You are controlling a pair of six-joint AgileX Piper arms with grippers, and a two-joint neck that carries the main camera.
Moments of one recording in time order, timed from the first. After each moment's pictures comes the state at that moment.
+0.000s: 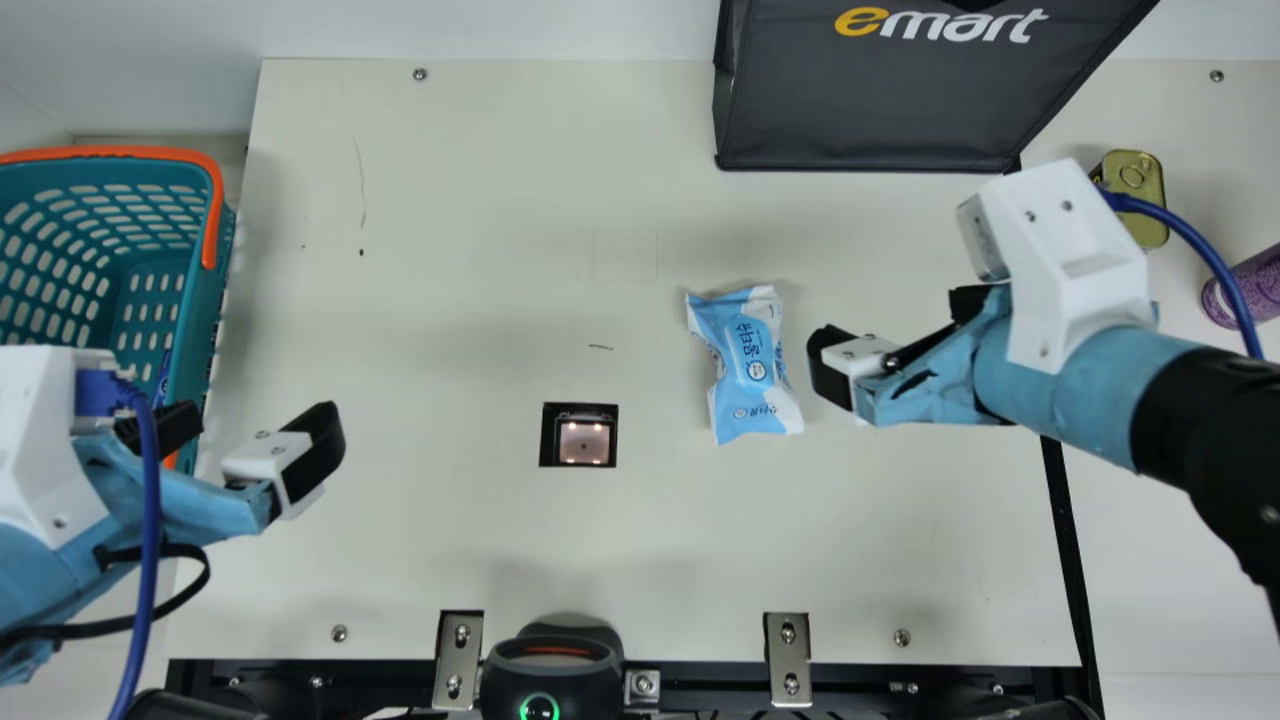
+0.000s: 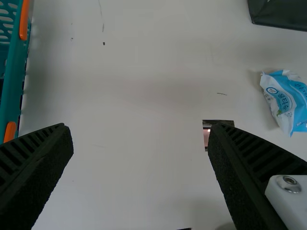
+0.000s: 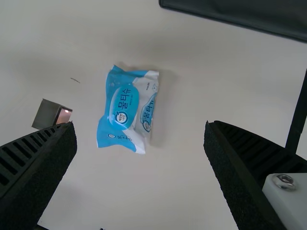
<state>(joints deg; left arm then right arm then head) -13.0 42.6 -47.3 -7.0 59.8 -10.6 11.9 64.9 -67.0 11.2 63.2 -3.8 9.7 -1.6</state>
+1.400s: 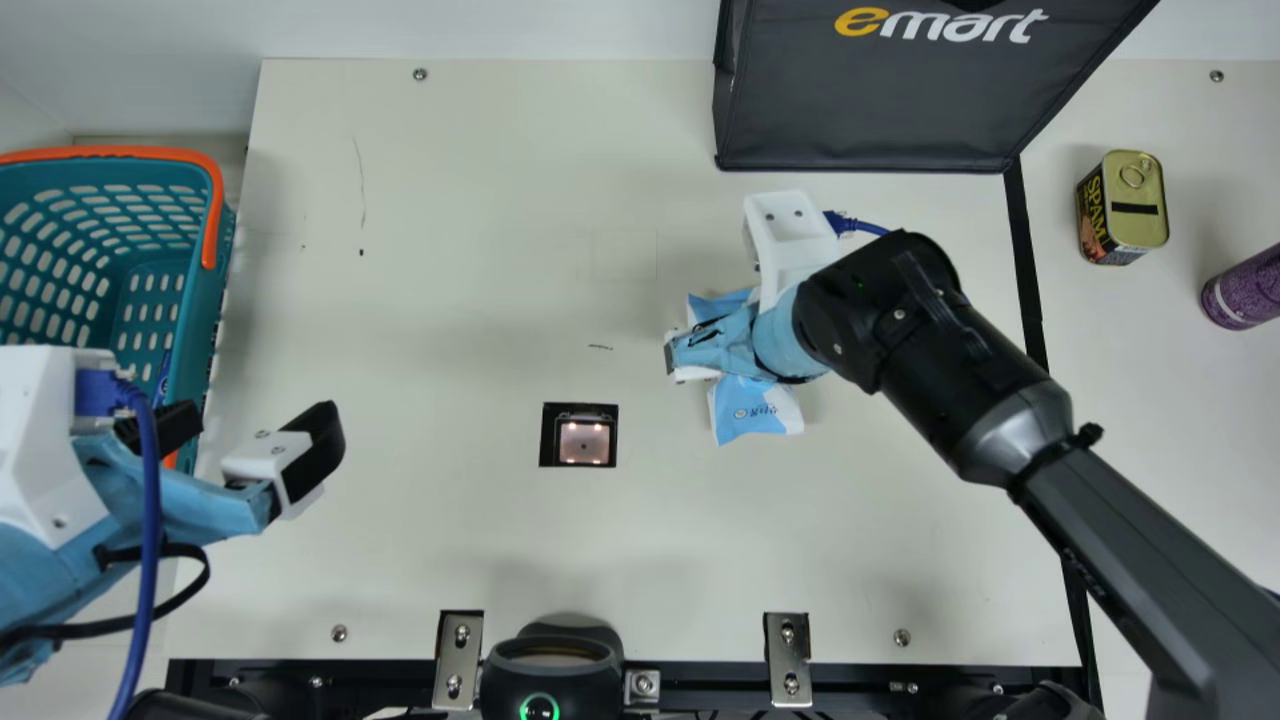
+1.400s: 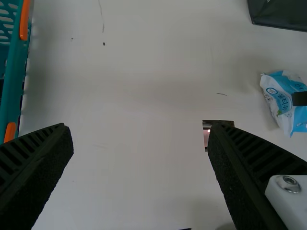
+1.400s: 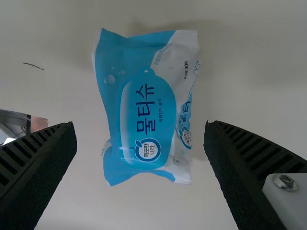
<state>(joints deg) -13.0 42.6 -47.3 -7.0 59.8 -10.6 29.9 91.3 -67.6 0.0 54.7 24.8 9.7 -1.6</state>
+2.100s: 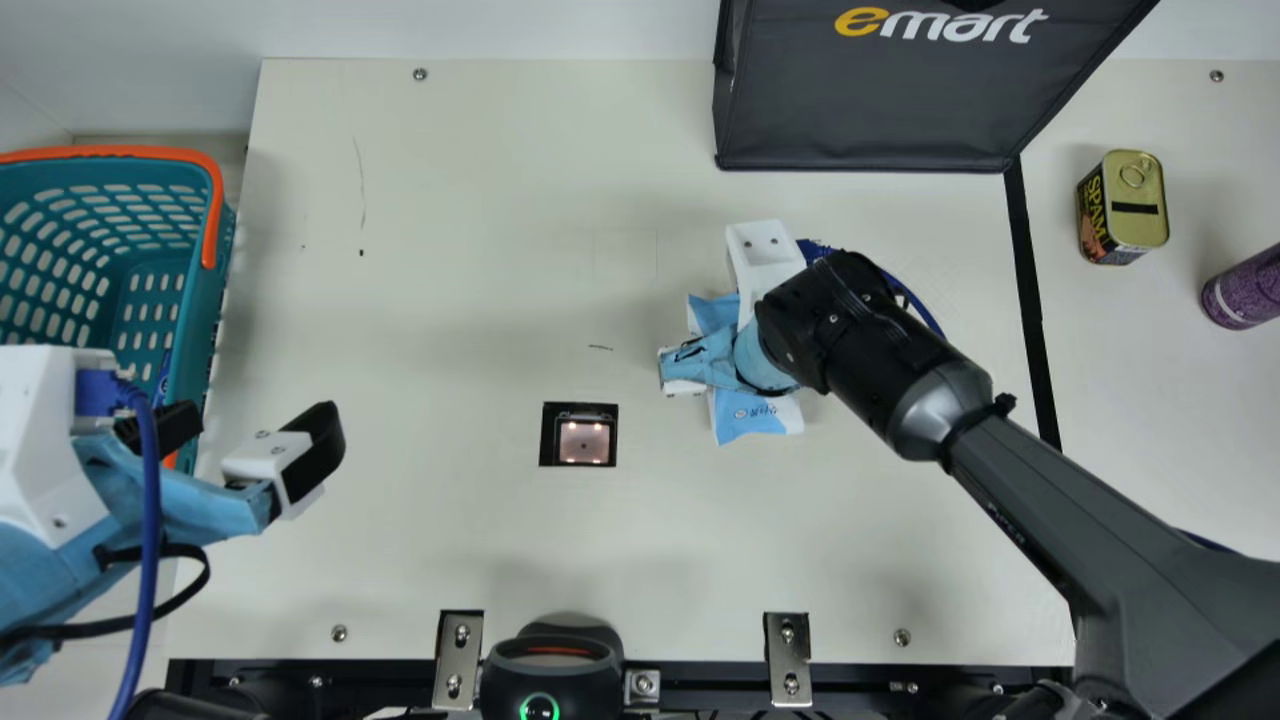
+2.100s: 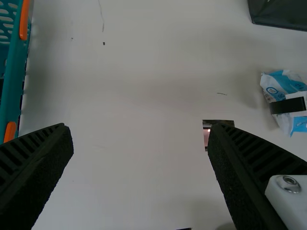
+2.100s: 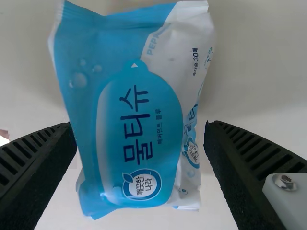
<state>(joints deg) -13.0 42.6 -47.3 -7.0 59.8 -10.6 31.2 97.1 -64.4 -2.3 49.8 28.7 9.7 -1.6</state>
